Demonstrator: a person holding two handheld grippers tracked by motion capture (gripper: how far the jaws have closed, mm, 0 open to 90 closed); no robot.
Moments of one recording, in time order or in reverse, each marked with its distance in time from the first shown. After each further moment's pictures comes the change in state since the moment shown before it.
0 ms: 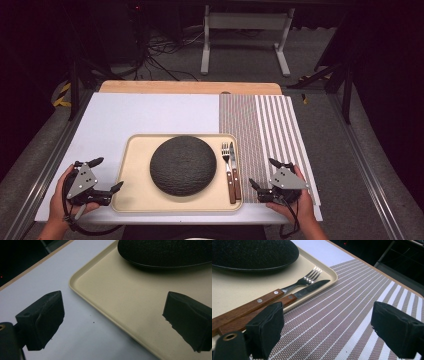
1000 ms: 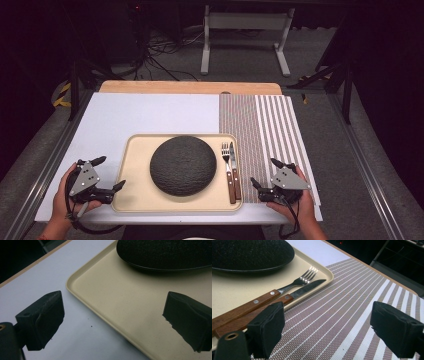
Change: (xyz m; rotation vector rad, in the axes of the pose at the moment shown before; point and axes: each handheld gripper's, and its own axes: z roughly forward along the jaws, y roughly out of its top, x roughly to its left) left arm 0.001 0.003 0.008 -0.004 -0.020 -0.016; right arm 0.000 0.000 -0.003 0.002 -0.030 0.019
